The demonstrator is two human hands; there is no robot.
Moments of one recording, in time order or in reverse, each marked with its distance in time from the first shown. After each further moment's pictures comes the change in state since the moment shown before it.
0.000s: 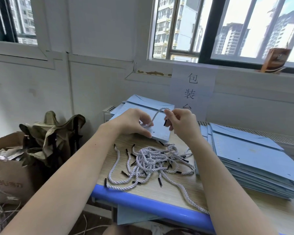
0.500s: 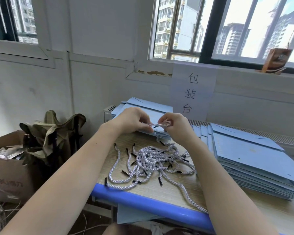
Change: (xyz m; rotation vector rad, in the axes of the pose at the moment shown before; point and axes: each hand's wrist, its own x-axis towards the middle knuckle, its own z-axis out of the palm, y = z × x) left_hand 0.005 -0.003 0.003 -0.004 0.077 0.004; right_hand -0.006 -0.005 0.008 -0.139 -0.210 -0.001
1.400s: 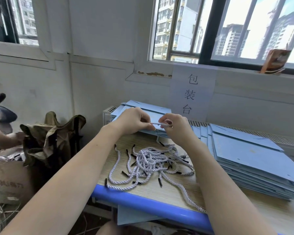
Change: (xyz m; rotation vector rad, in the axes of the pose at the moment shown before) left_hand 0.002 0.001 0.003 0.016 0.039 0.052; right_hand 0.002 0.004 0.001 -0.097 0.036 -0.038
